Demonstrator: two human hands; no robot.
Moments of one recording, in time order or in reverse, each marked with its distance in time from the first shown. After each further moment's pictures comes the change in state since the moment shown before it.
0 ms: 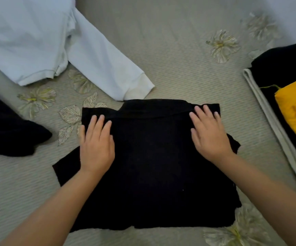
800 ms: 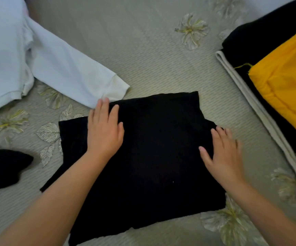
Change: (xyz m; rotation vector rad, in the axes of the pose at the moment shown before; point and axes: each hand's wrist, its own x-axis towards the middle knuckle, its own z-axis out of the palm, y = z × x) left_hand 0.063 0.047 0.003 -0.029 -0.097 0.200; right_hand -0.082 0.013 -0.004 0.025 -0.055 0.549
